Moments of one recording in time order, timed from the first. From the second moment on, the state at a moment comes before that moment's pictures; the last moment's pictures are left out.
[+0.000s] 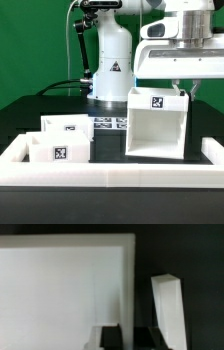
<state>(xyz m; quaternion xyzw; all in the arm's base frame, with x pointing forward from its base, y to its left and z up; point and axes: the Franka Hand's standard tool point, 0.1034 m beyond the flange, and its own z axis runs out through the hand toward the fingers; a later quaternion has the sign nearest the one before) 0.516 0.102 0.102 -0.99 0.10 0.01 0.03</state>
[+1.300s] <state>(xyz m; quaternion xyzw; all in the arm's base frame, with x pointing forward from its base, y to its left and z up) 0.596 0.098 0.104 -0.98 0.20 -0.02 0.05</state>
